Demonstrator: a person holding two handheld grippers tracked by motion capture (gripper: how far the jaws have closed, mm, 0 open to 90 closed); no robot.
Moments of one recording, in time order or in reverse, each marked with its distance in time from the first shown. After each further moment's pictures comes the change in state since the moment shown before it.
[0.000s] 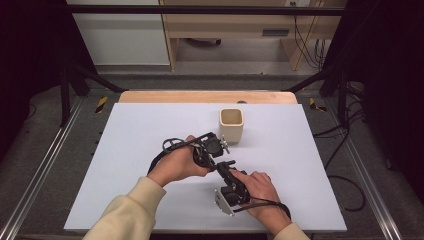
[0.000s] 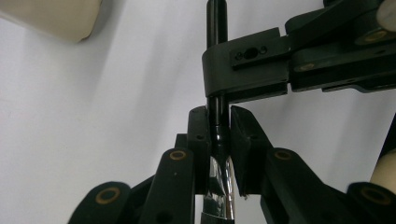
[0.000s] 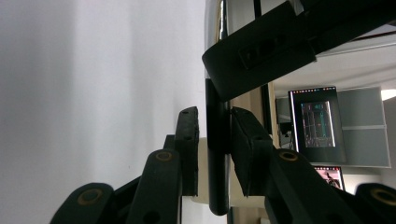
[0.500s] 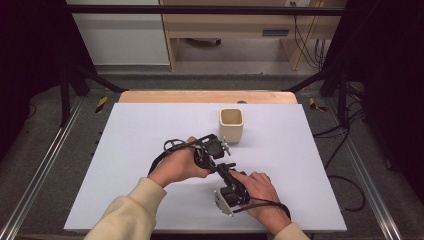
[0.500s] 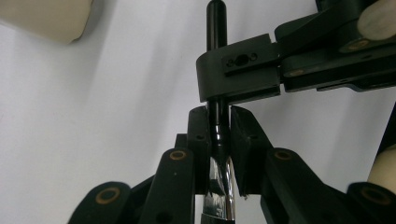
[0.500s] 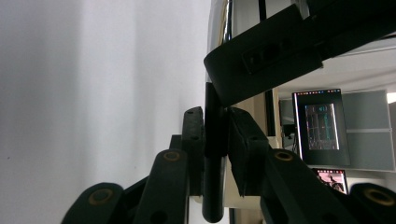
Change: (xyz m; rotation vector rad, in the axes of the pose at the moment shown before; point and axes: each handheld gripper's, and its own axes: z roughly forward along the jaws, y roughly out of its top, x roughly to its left) left arm -0.003 0.001 0.003 0.009 -0.010 0.018; right arm 0.001 0.001 0.001 -0.007 0.016 -0.011
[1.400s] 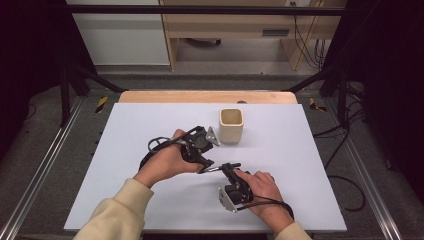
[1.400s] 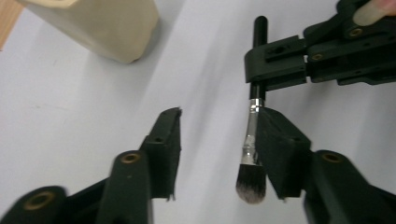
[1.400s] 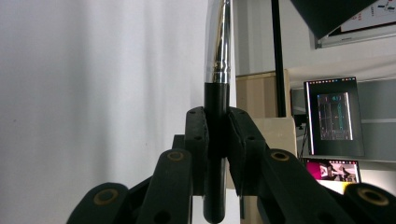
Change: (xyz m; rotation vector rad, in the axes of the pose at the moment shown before) left arm 0.015 -0.025 -0.022 -0.200 0.111 -0.059; right arm 0.005 -0.013 0.003 0.044 0.039 0.035
